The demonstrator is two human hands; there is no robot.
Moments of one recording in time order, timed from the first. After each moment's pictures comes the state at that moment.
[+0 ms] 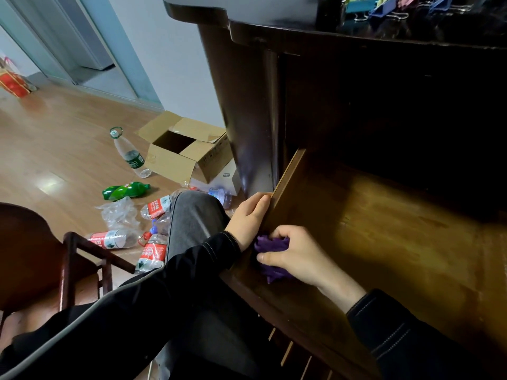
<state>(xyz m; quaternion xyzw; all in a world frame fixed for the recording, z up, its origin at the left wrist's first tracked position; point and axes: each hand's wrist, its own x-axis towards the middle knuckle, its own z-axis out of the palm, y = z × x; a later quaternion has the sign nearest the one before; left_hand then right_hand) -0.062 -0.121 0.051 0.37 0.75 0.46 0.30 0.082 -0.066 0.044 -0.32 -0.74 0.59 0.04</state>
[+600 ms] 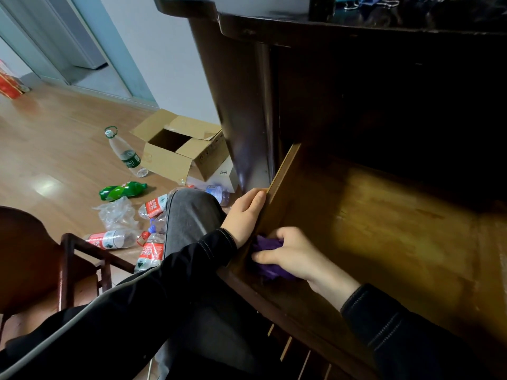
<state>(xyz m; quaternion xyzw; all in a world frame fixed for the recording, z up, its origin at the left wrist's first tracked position) -0.060 -0.121 0.051 0.36 0.75 0.46 0.30 0.084 -0.075 0.052 -0.36 -0.65 0.67 -0.02</state>
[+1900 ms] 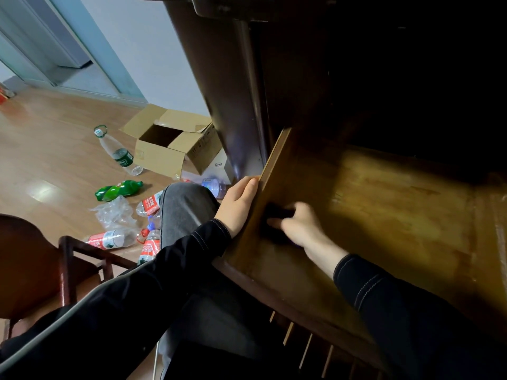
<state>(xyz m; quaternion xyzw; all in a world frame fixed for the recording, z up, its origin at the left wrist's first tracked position) -0.058 -0.121 0.058 0.37 0.77 0.43 0.30 0.069 -0.047 0.015 -0.50 -0.62 0.61 0.07</state>
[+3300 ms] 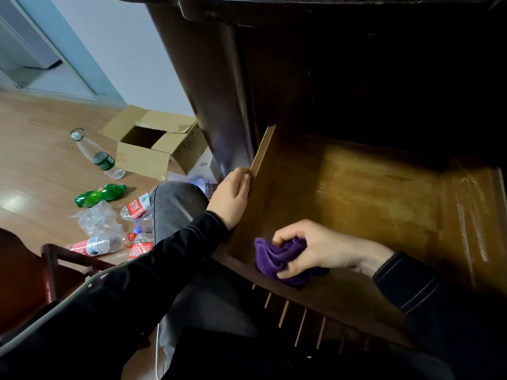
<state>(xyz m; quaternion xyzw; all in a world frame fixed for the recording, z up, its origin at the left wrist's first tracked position) -0.063 -0.120 0.051 0.49 0.79 0.34 0.17 0.153 -0.065 0.079 -0.15 -0.71 0.69 -0.07</state>
